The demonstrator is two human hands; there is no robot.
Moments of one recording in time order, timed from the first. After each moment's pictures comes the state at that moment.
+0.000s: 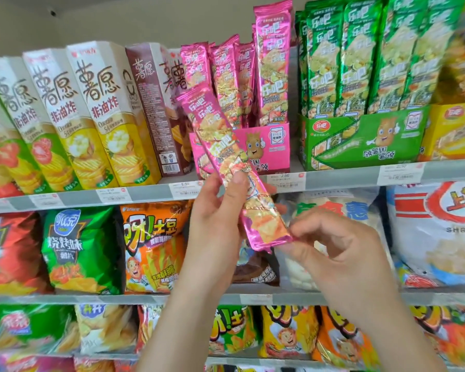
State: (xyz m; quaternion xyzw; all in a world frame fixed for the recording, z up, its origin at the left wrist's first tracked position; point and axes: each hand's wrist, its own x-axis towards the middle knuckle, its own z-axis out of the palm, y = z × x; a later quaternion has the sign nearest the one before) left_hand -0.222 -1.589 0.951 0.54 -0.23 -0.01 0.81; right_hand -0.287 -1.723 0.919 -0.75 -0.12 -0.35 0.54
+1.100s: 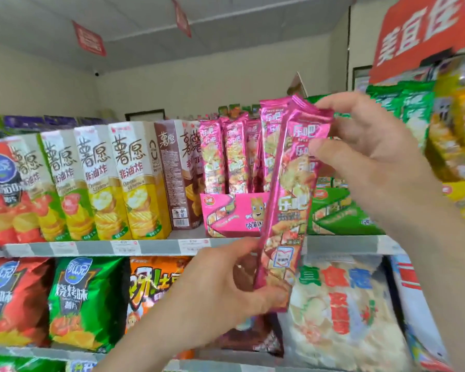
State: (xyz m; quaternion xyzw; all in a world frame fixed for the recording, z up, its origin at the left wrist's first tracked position) left_hand -0.226 -1.560 0.990 0.83 -0.40 0.08 0.39; right_hand -0.258 -1.763 1.072 -0.67 -0.30 -0.38 0.56
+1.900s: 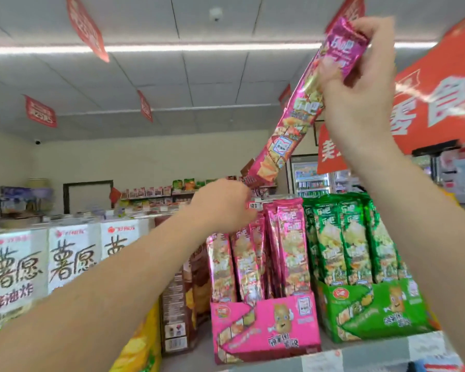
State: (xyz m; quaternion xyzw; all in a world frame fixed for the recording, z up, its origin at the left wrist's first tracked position) left_hand -0.063 -1.595 1.185 0.85 -0.40 0.34 0.00; right_hand -0.200 -1.730 1.244 -0.56 -0.21 -0.75 0.29
